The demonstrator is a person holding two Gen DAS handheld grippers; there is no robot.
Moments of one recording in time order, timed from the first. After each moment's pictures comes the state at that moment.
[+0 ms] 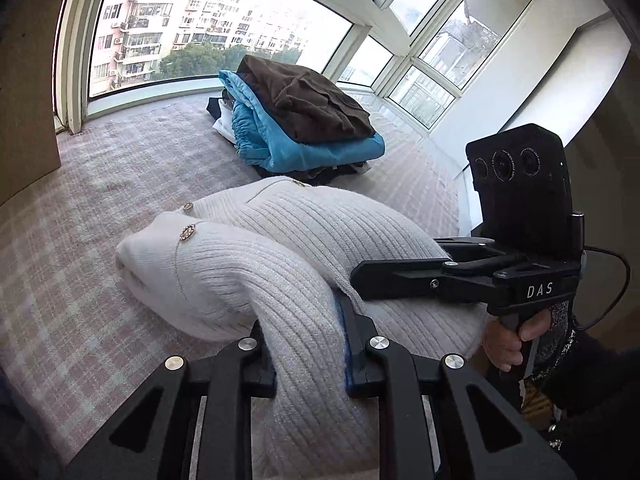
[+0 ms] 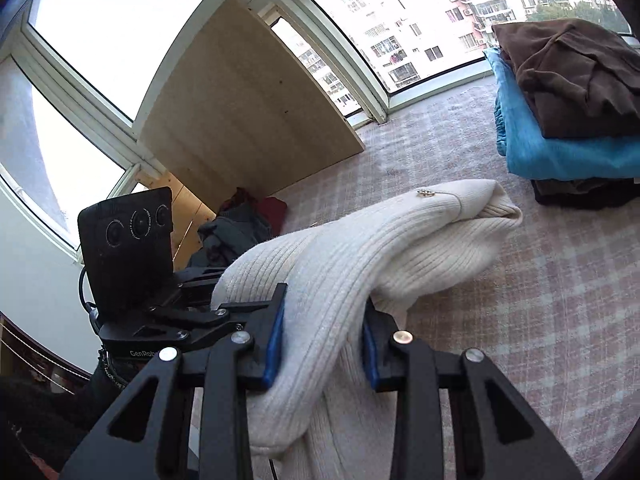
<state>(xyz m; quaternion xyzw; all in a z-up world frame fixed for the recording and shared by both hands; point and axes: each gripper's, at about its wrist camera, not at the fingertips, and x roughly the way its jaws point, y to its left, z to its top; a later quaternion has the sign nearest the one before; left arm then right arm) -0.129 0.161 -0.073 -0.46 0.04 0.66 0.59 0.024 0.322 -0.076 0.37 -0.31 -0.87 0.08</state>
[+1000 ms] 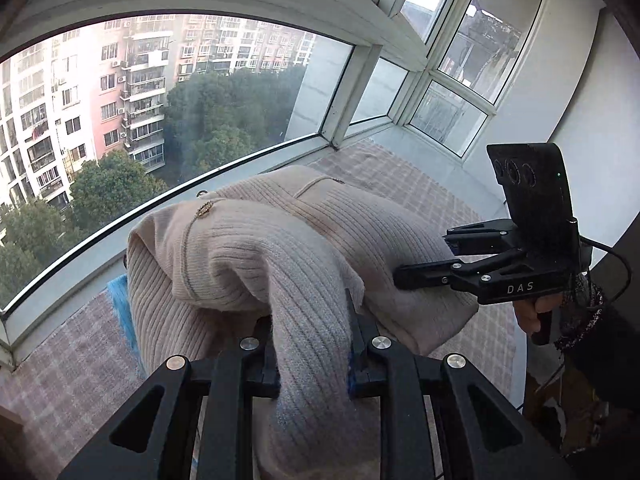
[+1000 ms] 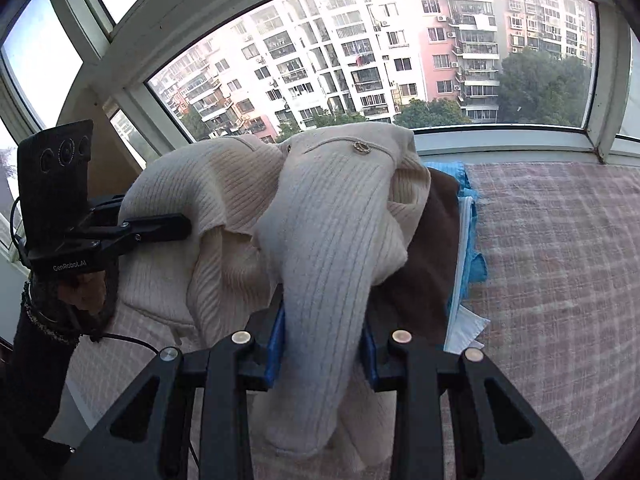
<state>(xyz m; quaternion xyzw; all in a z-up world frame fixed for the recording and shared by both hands) -0.218 0.499 -0.012 -0.40 0.10 0.71 0.56 -0.007 0.681 -0.056 0.42 -0.20 -0.89 0.01</state>
